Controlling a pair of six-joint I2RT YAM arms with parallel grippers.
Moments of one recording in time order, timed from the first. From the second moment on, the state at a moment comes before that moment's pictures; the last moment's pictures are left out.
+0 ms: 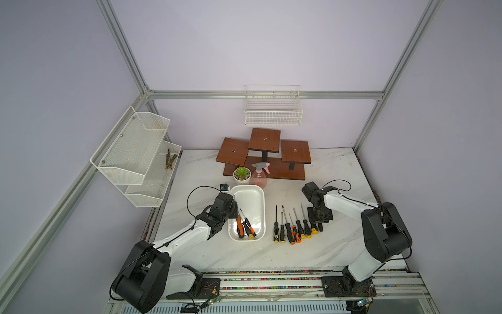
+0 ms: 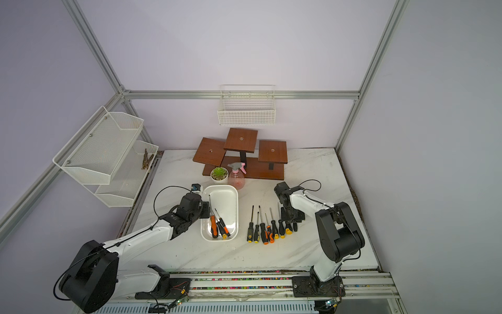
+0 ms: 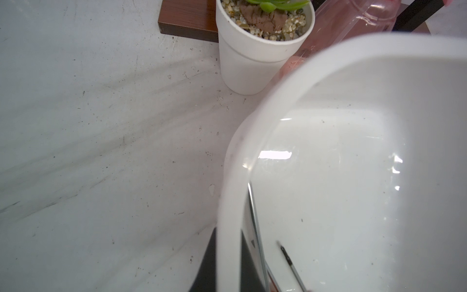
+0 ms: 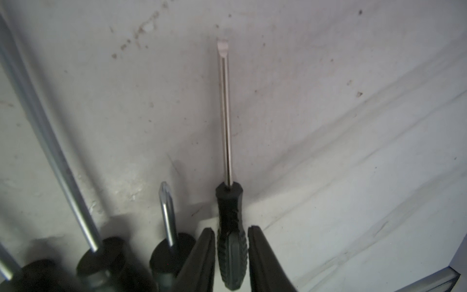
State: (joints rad) left arm -0.47 1.27 0.61 -0.08 -0.23 -0.41; right arm 0.36 1.64 1.00 -0.89 0.27 0.44
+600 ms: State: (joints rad) left arm -0.47 1.26 0.66 -0.17 -0.24 -0.41; right arm 0.54 1.27 1.03 -0.83 0.06 0.54
